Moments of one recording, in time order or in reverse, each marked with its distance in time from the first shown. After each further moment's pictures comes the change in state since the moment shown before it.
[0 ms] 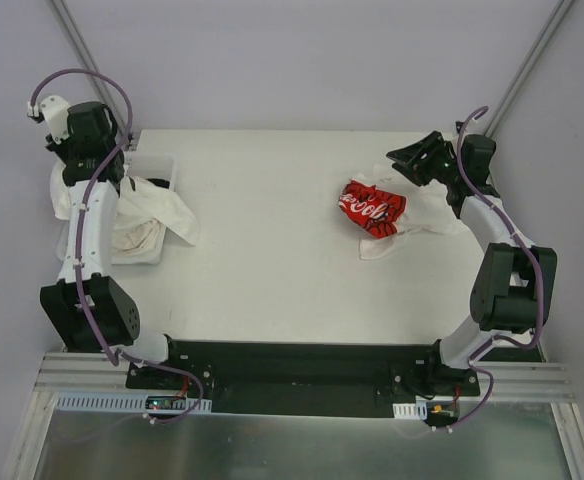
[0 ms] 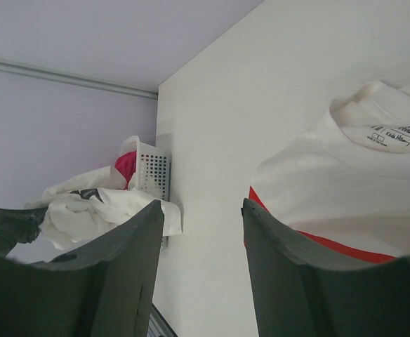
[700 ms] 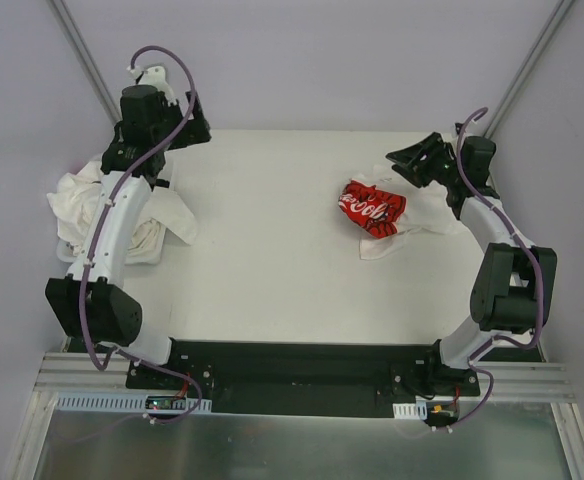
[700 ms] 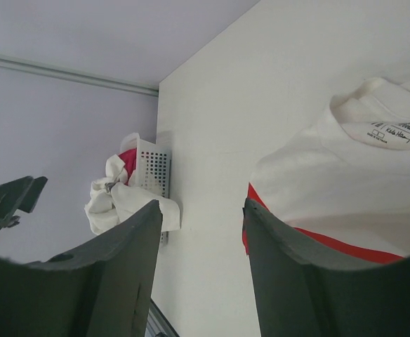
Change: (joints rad) left arm -0.200 0.083 0.122 -0.040 0.671 -0.001; right arm -0.003 0.000 -0.003 0.003 -0.013 -0.001
